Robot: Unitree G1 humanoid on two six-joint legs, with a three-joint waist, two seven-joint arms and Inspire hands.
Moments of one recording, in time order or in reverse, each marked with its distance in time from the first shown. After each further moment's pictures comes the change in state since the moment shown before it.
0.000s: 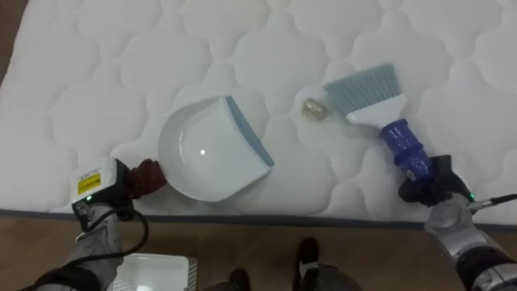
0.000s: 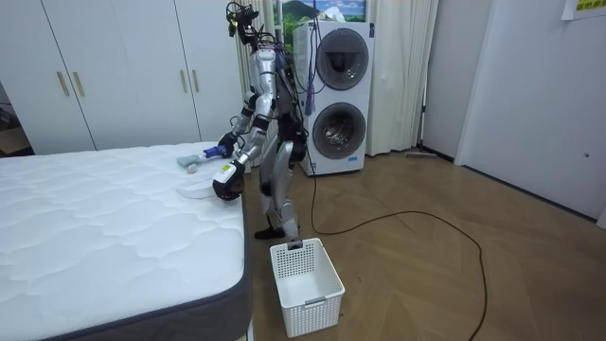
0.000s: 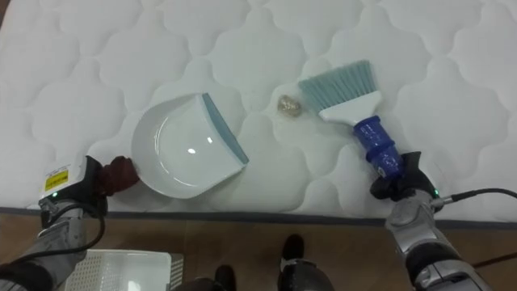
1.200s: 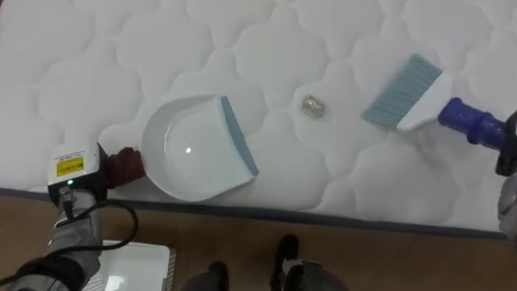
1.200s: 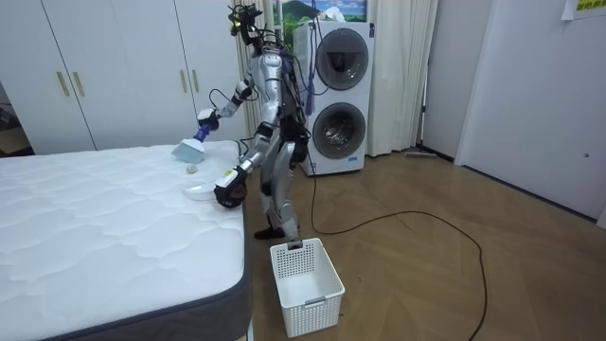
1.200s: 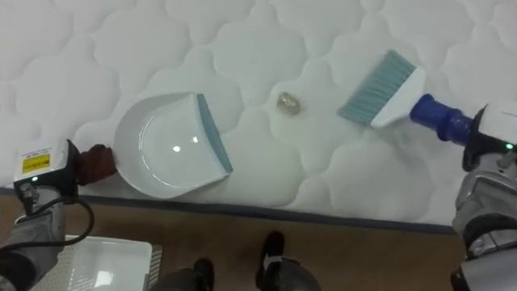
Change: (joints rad) left arm -0.032 0.089 -0.033 -0.050 0.169 0.123 0.032; right arm -0.174 -0.244 0.086 0.119 -0.811 0.143 -0.155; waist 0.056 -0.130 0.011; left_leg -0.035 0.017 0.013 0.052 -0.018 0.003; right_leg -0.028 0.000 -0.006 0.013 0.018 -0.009
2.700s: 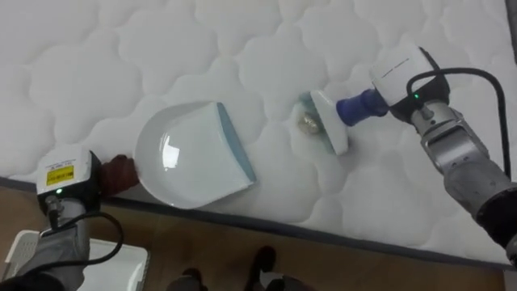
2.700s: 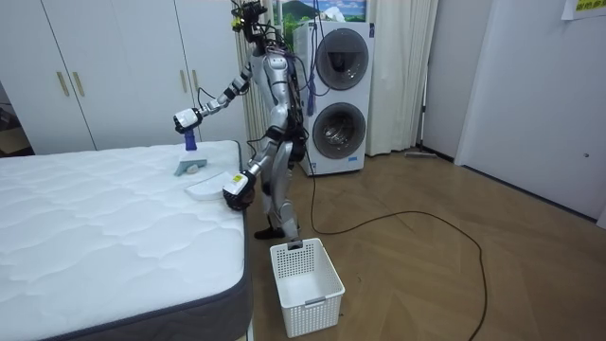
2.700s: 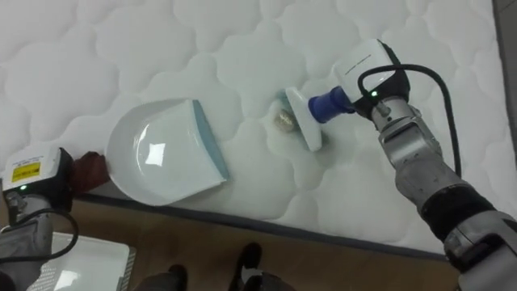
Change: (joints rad) left arm 0.113 0.066 -0.011 -0.136 -0.095 -0.032 -0.079; right arm 0.006 0.018 0.283 -0.601 -0.593 0.085 0.319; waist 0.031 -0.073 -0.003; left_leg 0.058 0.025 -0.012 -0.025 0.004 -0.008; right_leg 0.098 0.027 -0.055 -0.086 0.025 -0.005
